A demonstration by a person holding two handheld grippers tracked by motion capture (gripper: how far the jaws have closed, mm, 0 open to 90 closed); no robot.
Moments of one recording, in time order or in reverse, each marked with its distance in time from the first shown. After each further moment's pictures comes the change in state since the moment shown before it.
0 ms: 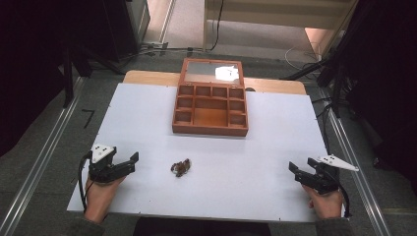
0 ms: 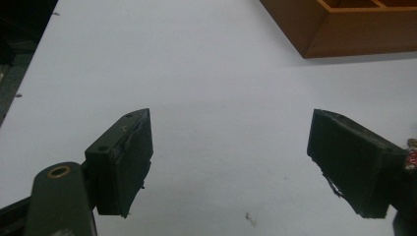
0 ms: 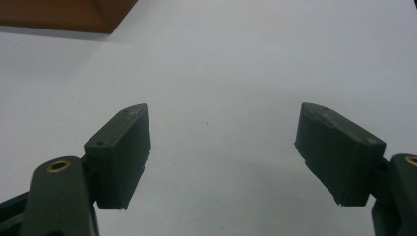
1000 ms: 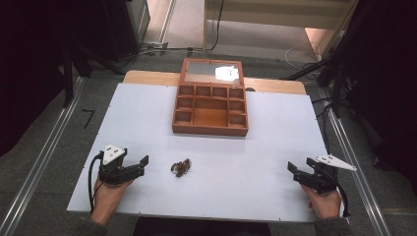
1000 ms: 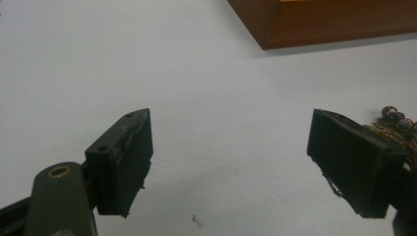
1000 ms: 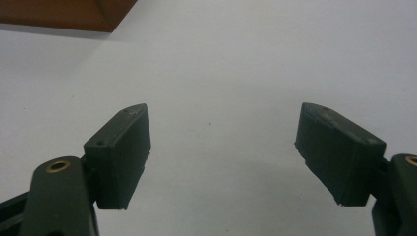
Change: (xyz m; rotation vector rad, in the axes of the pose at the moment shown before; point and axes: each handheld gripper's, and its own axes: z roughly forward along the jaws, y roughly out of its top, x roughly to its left) left arm -0.024 0.000 0.004 0.024 -0.071 0.052; right arm 0.003 0.001 0.002 0.005 -0.006 -0.006
